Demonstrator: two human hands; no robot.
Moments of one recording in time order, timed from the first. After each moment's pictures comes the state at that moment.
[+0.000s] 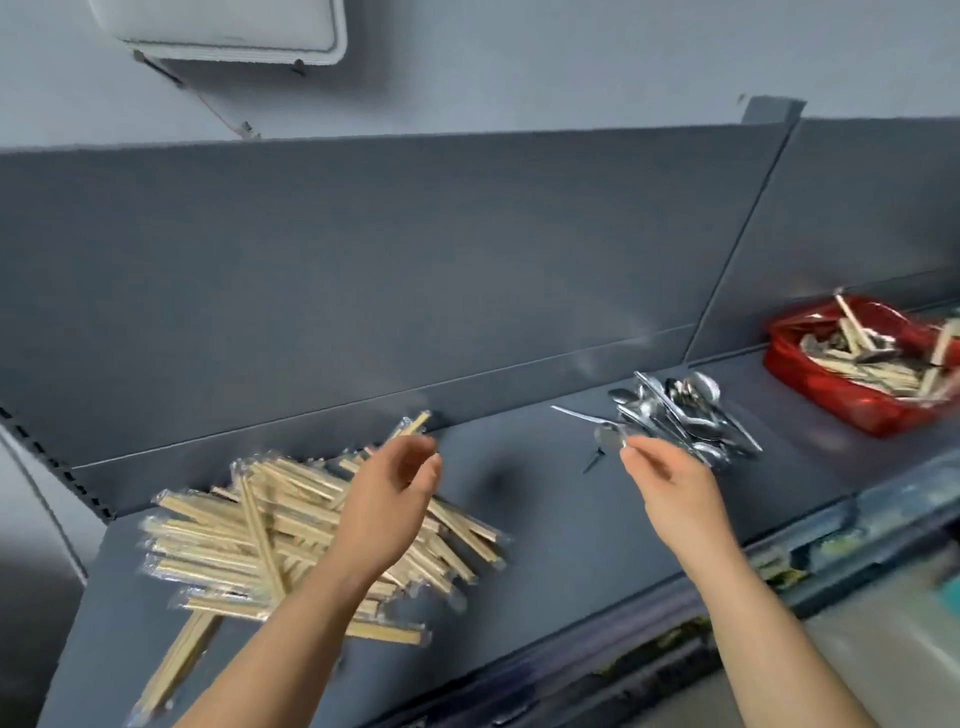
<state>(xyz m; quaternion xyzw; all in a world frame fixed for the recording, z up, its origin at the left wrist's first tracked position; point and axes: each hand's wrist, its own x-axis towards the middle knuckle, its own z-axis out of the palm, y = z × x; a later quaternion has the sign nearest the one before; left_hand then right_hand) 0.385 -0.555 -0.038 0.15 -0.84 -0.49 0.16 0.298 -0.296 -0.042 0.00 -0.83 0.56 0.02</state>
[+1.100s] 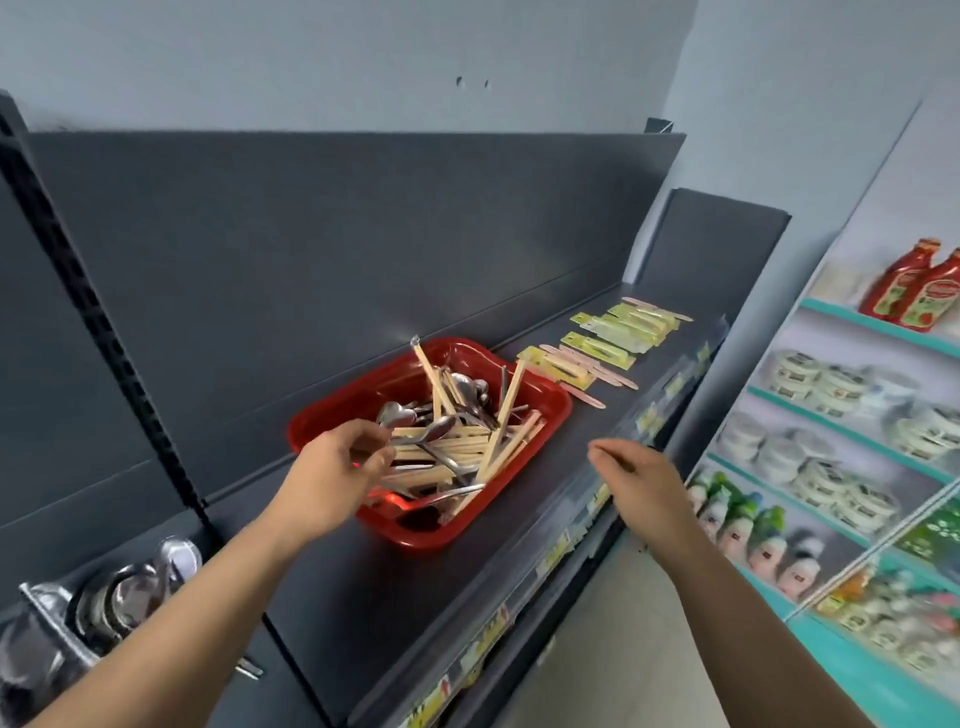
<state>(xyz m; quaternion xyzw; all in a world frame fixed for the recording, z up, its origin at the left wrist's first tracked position) -0.030 -0.062 -0.032 -0.10 -0.89 -0.44 0.05 0.023 0.249 -0.031 -0.13 -0.86 0.49 0.12</state>
